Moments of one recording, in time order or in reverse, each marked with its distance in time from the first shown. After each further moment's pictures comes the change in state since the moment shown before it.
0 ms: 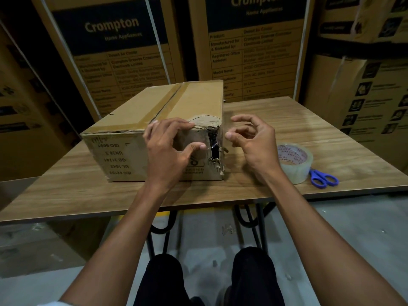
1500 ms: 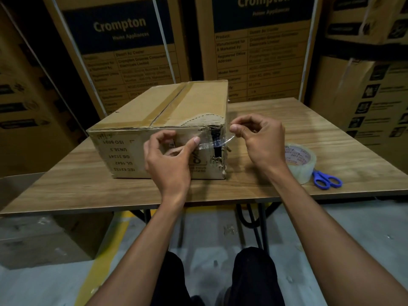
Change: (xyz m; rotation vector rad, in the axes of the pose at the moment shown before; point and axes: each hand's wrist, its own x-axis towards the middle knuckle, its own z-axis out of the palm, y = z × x) left_hand -0.025 0.036 0.005 -0.394 0.365 -0.596; right_hand -0.001 -0.018 -0.002 -0.256 0.029 -0.184
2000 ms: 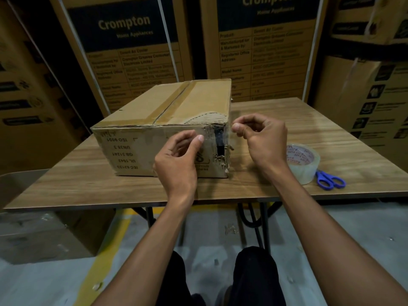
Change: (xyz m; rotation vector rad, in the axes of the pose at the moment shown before) left_hand -0.013 0.012 0.002 -0.161 -0.080 -0.120; right_hand -0.004 -0.007 0.003 0.018 0.029 0.016
